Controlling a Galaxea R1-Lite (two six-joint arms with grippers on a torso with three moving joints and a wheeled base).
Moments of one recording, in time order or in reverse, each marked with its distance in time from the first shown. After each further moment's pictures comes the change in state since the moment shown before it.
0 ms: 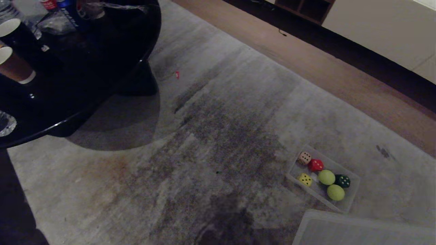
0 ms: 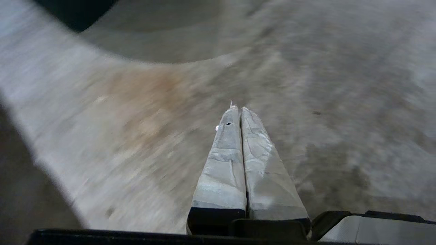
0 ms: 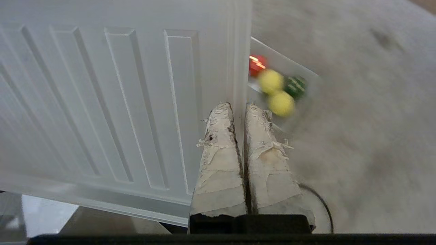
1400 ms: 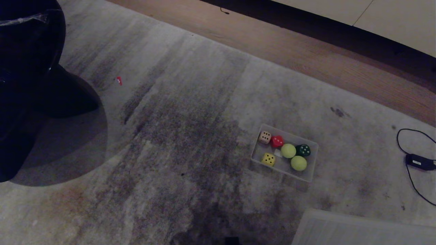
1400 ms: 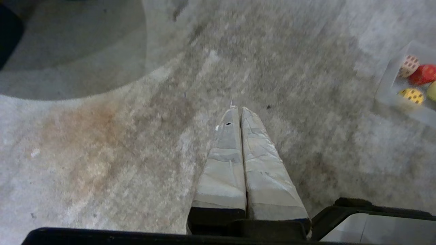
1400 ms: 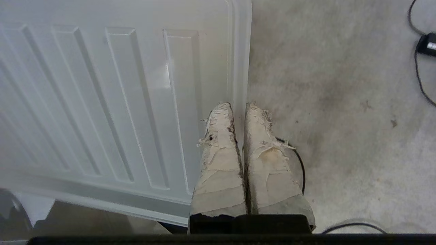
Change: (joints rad) left arm 0.000 0.000 0.000 0.000 -0.001 0.001; right arm 0.000 0.000 -0.001 0.000 0.000 0.000
